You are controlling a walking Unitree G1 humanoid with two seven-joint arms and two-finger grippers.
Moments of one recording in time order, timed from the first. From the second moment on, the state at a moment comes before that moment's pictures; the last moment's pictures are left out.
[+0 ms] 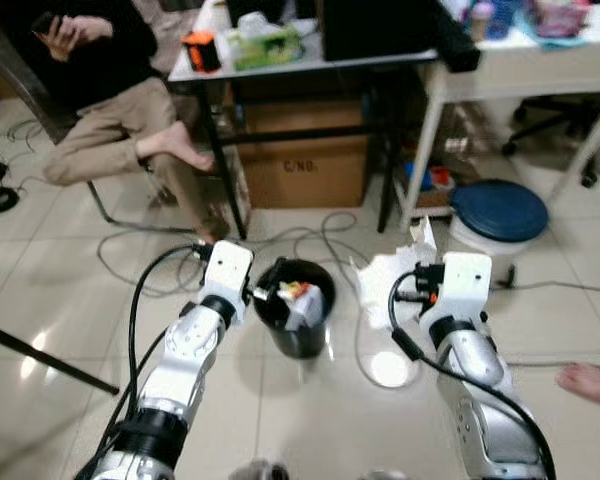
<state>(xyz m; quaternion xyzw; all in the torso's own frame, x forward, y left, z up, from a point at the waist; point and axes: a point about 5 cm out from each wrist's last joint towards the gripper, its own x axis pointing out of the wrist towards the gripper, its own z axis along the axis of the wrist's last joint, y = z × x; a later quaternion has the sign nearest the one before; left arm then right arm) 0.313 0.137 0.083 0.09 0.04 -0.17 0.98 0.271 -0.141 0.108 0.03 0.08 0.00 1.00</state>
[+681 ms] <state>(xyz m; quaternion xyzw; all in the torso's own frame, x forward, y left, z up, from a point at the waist) 0.311 0.142 0.078 0.10 0.05 -0.17 0.98 0.271 -0.132 0.110 0.02 0.08 0.02 1.00</state>
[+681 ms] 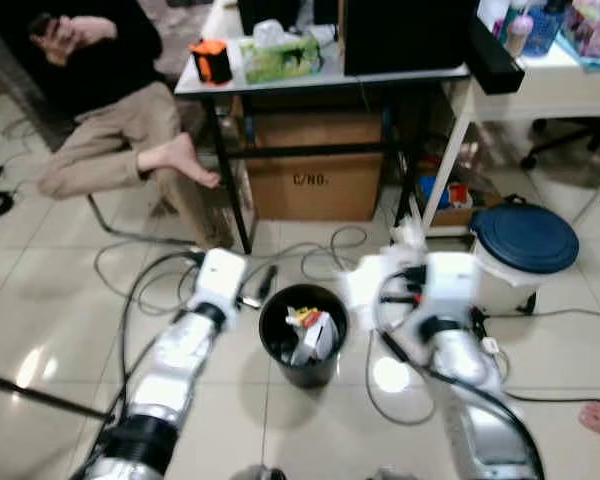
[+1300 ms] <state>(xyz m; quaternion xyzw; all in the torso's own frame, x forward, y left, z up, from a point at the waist) 0.311 0.142 0.077 0.10 0.05 -0.17 0.98 0.271 -0.131 0.111 0.01 0.07 0.03 1.00</state>
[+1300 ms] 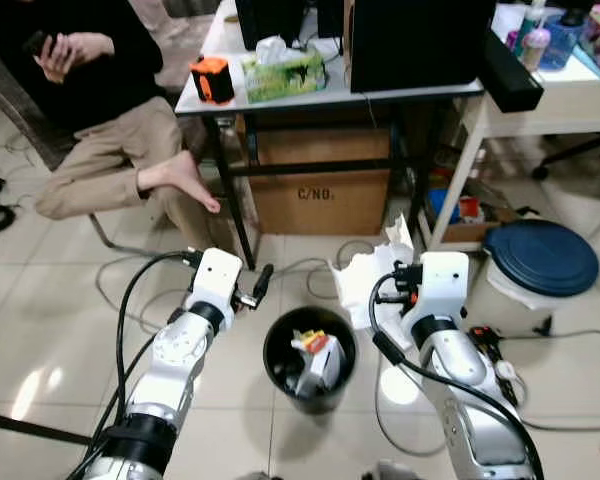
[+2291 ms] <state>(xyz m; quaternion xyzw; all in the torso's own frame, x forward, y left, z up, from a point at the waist) 0.308 0.137 0.074 0.10 0.05 -0.17 0.98 0.273 -0.130 0.111 0.00 0.07 0.02 1.00</state>
